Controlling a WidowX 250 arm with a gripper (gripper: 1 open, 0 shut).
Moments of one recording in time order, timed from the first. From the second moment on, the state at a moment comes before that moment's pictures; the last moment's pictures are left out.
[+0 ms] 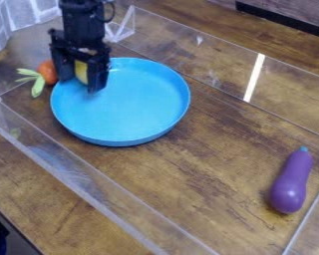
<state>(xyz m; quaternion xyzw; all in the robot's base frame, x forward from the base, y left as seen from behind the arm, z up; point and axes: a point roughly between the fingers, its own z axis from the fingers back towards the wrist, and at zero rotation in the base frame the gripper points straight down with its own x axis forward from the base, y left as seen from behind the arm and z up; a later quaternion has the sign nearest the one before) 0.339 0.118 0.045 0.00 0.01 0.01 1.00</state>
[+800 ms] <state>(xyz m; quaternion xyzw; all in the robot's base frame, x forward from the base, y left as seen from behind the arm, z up) 0.347 0.117 0.039 -0.01 0.02 0.01 1.00</state>
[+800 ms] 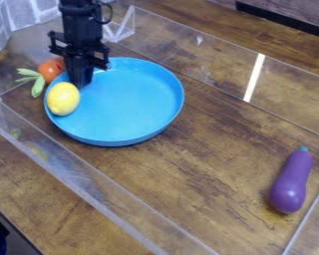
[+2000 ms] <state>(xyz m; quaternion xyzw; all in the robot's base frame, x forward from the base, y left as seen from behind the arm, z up) 0.347 0.013 0.081 0.01 -0.04 -0.10 0.99</state>
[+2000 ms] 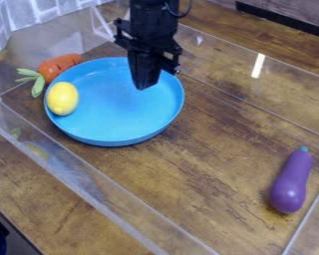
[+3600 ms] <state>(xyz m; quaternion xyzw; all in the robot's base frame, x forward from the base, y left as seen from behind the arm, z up) 0.327 -0.046 0.020 -0.02 0.02 -0.18 0.98</state>
